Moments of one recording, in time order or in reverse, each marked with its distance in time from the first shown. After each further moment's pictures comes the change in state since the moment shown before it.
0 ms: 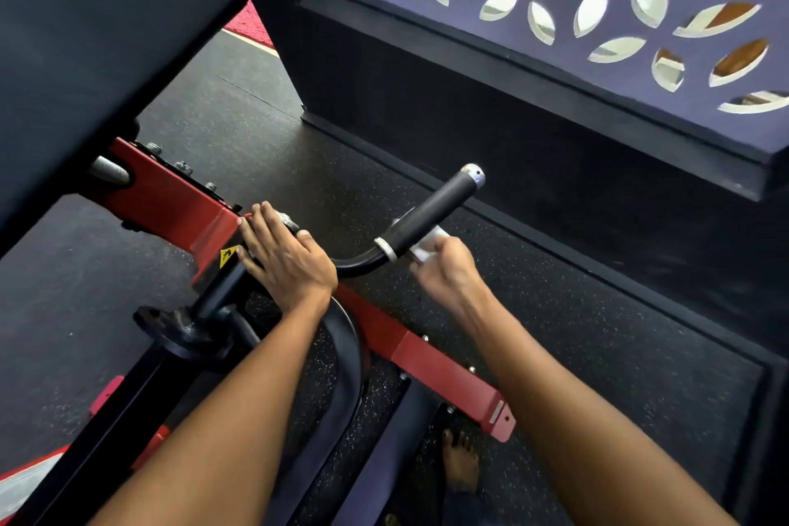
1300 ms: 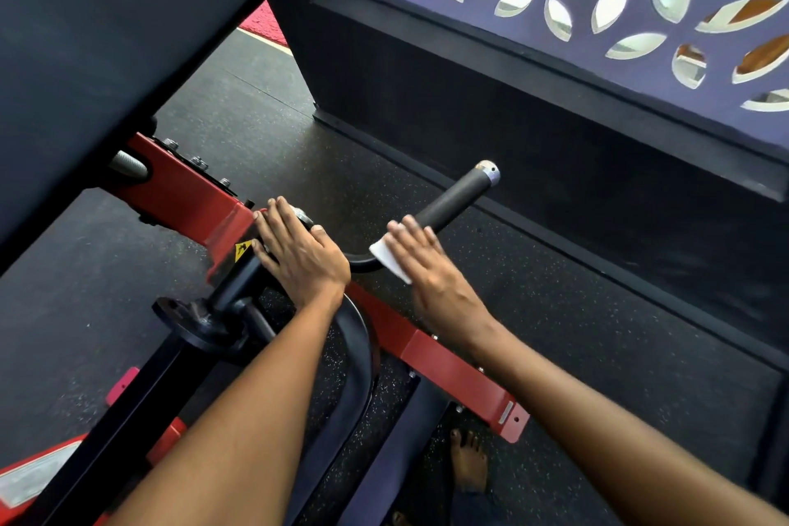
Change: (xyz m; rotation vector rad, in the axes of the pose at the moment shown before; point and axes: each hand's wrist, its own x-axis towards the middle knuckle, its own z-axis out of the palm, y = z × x) left_hand -0.001 0.002 -0.004 0.019 -0.008 -0.003; right_hand -0.023 0.031 -0.022 -1.666 -0.425 -1.286
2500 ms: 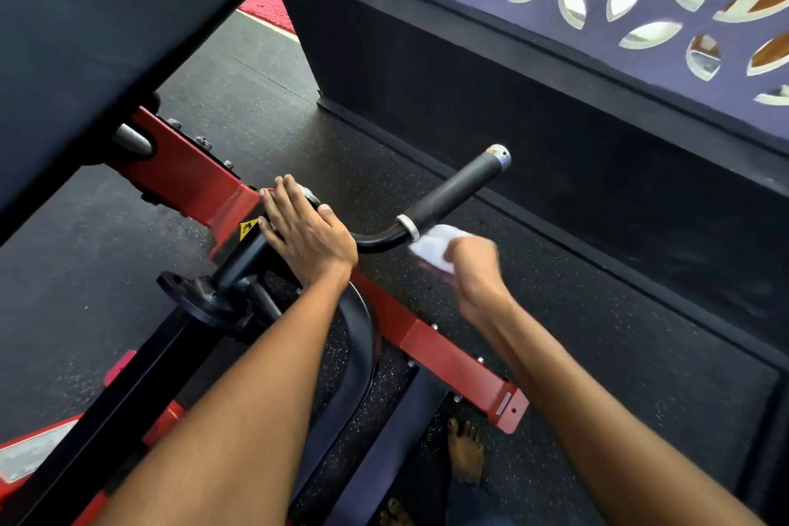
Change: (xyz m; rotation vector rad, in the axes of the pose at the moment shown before) left_hand 0.000 -0.003 0.003 -0.013 0.011 0.002; right_hand 0.024 -0.029 -0.030 1.110 0.405 1.262
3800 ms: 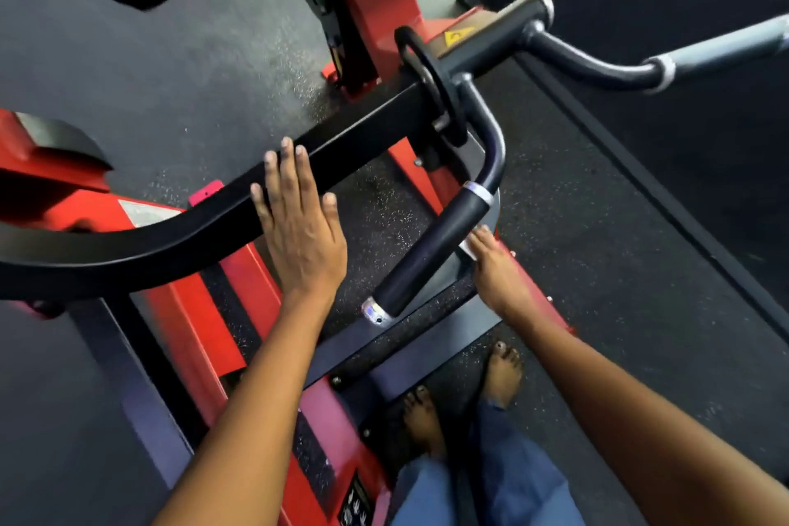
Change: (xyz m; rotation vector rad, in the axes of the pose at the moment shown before) left_hand -0.120 -0.289 -0.096 0.105 0.218 0.146; right_hand -0.003 0.286 0.005 -1.482 -0.550 -0.738
